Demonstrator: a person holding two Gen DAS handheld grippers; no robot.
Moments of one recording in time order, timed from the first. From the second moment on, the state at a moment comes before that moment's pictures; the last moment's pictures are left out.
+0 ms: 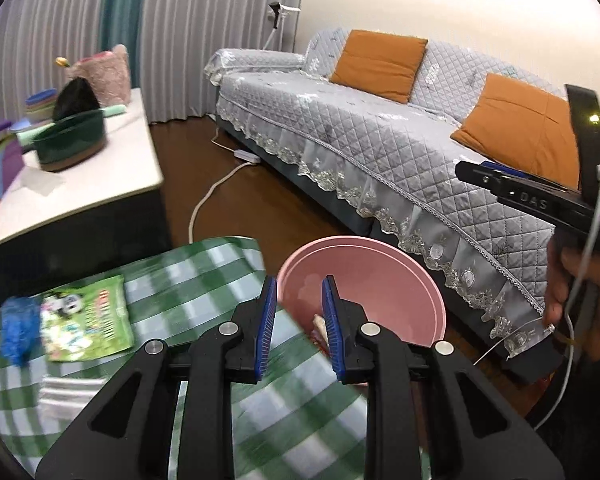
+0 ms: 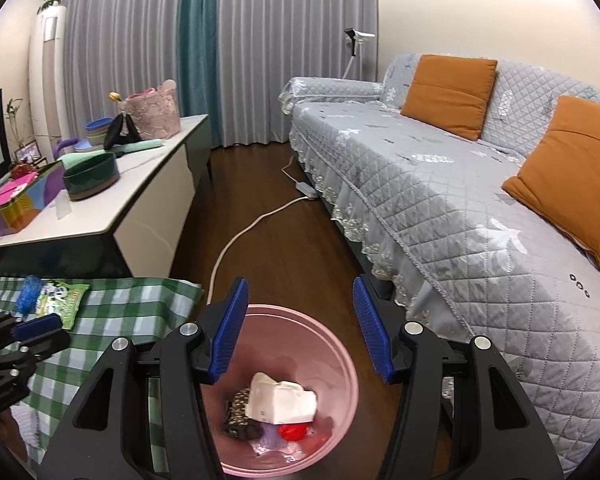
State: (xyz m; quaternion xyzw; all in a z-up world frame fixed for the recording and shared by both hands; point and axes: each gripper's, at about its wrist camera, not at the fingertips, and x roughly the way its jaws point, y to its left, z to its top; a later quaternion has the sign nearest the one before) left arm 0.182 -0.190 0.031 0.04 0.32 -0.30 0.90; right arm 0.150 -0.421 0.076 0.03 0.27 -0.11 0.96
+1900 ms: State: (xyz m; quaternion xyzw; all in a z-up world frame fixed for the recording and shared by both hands) left arm 0.148 0.080 -0.038 -0.06 0.41 -0.02 0.91; right arm 0.211 -0.120 -0.027 -0.05 0.37 0.27 0.89
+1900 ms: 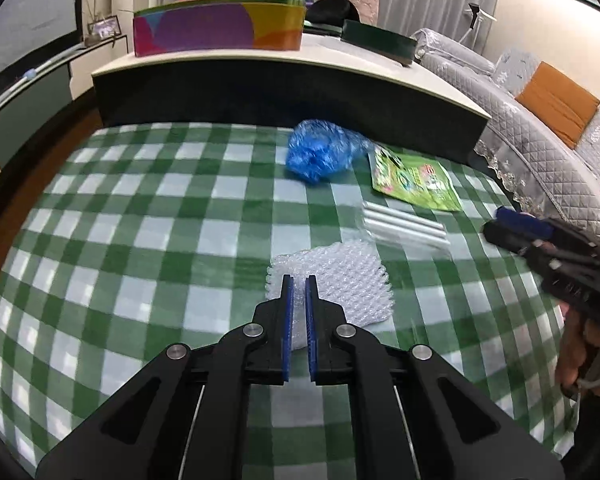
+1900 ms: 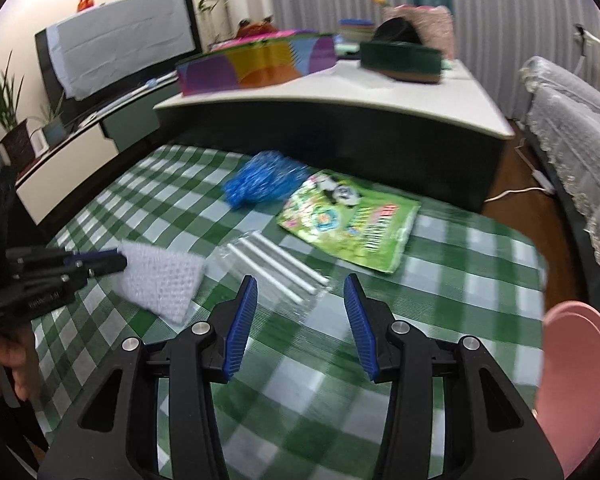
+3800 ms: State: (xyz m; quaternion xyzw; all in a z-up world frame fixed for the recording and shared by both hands) left arm 0.119 0.022 0.017 -0.04 0.34 -0.09 0.93; right arm 0.138 -0.232 0.067 -0.01 0.35 0.14 0.93
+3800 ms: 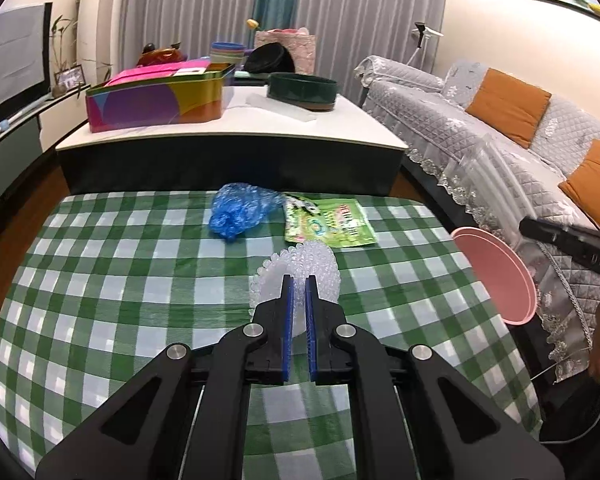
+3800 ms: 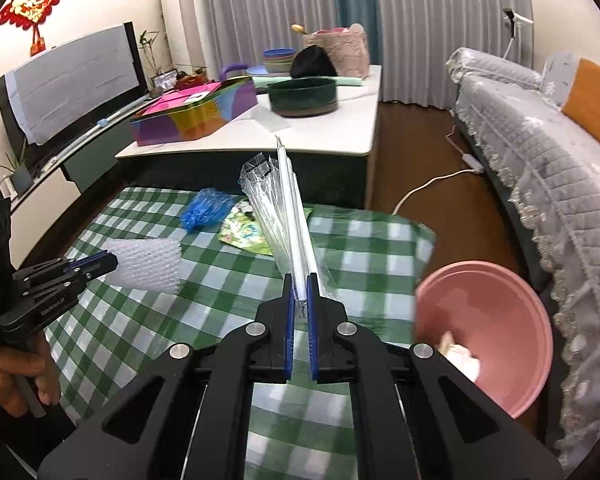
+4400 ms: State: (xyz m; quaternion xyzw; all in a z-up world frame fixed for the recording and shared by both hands) left arm 0.114 -0.036 0.024 -0.02 0.32 -0.14 0.94; right arm 0.116 -0.343 0.068 0.04 0.32 0.05 0.95
